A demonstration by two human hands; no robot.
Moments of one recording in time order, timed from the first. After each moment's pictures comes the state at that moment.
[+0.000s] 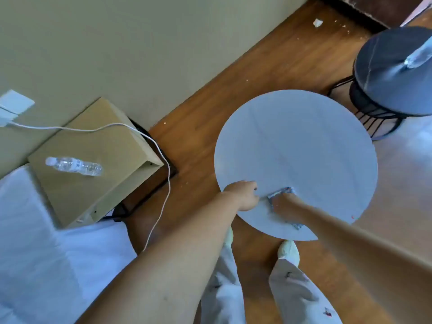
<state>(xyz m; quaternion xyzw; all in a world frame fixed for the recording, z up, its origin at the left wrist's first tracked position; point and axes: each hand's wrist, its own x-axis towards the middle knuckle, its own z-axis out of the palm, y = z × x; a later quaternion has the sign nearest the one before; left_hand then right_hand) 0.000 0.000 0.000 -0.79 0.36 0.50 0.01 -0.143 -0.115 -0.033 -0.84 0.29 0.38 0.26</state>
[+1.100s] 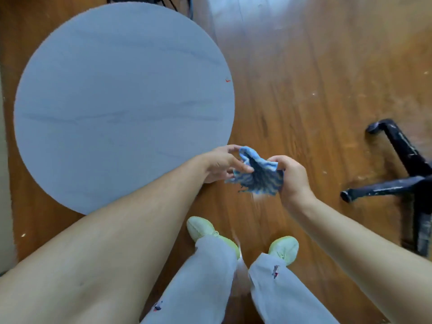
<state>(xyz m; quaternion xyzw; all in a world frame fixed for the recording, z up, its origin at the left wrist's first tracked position) -0.246 -0.049 -0.203 -0.53 0.28 0.80 0.02 -0.410 0.049 -0.185 -0.04 0.70 -0.44 0.56</state>
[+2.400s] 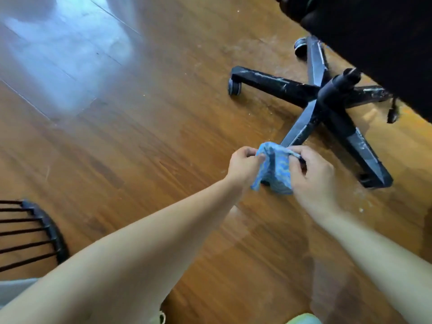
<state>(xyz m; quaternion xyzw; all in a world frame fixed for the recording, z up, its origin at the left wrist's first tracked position) -0.754 0.117 -0.538 -0.41 0.57 0.71 0.05 -0.800 0.267 -0.484 -0.27 0.91 -0.33 0.02</state>
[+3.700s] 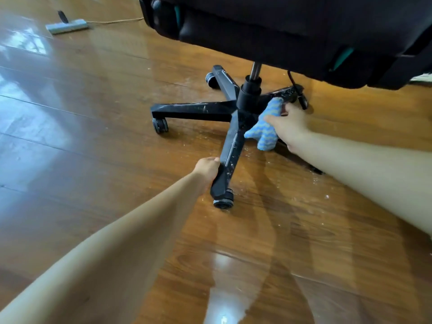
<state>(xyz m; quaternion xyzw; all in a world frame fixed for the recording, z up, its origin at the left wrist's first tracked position) -0.858 0.141 -0.625 -0.30 0.68 0.65 0.14 -0.975 0.329 -0.542 0.06 0.86 -0.50 0.01</state>
